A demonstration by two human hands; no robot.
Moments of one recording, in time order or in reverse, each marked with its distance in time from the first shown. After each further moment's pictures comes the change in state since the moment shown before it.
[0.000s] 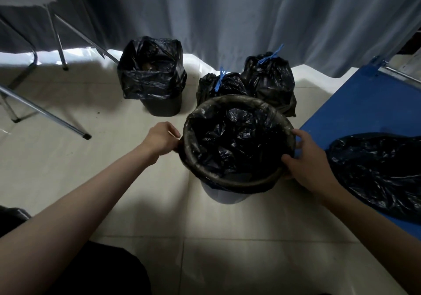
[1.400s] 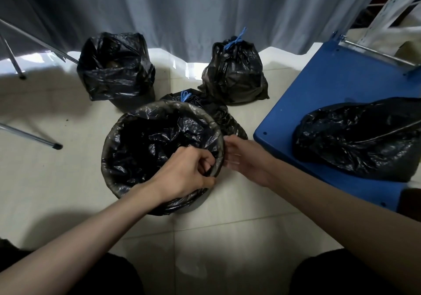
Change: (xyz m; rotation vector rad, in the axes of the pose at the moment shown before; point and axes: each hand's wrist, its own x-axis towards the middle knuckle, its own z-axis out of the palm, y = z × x) left_hand -0.097 0.031 0.067 0.359 -0.310 0.575; right_hand -0.015 -0.019 0.044 0.977 -0.459 0.485
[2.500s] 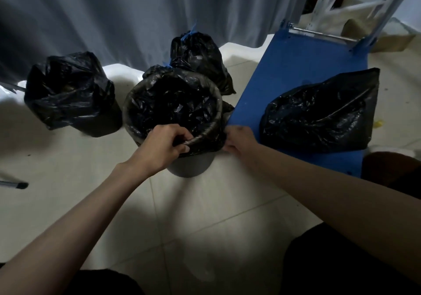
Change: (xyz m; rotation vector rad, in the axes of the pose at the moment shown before) left_hand 0.073 0.006 -0.010 0.164 0.068 0.206; right_hand 0.026 -0.009 -0.063 -0.057 0.497 -0.080
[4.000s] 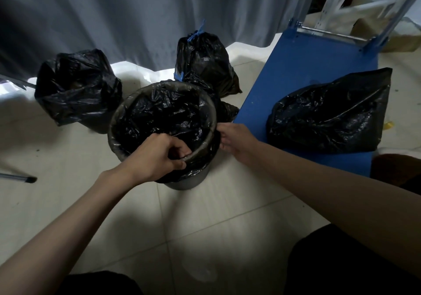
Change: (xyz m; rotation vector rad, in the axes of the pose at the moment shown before) left_hand -0.033 0.002 -0.022 -0.016 -0.158 -0.054; right_hand 0.002 0.002 0.019 0.126 -0.270 -0.071
